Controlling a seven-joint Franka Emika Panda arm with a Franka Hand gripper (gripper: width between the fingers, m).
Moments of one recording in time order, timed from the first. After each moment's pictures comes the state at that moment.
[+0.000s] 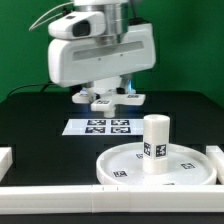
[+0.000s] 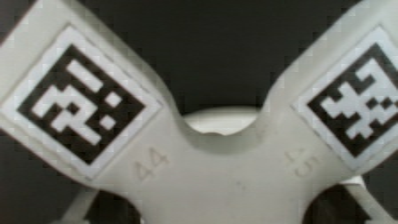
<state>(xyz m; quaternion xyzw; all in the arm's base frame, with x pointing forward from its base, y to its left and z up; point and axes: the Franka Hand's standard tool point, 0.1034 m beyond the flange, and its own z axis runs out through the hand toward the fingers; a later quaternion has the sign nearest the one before) 0.505 -0.022 0.109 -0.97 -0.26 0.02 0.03</state>
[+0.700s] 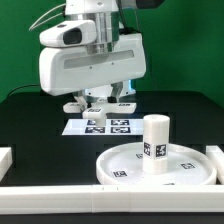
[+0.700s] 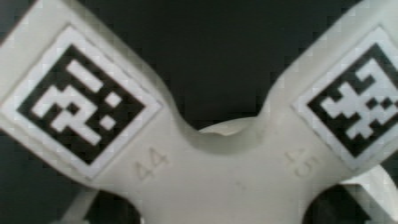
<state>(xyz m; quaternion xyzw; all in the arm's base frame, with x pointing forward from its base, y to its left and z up) 0.510 -0.038 0.101 -0.96 -0.28 -0.01 0.02</state>
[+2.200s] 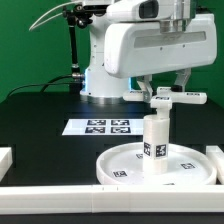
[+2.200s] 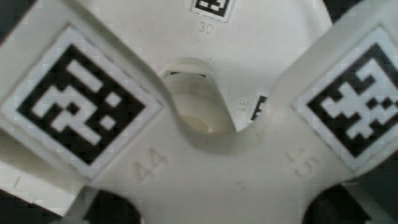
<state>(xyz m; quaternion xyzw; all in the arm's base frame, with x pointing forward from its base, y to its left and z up) 0.572 0.059 0.127 -0.97 -0.26 -0.01 0.01</state>
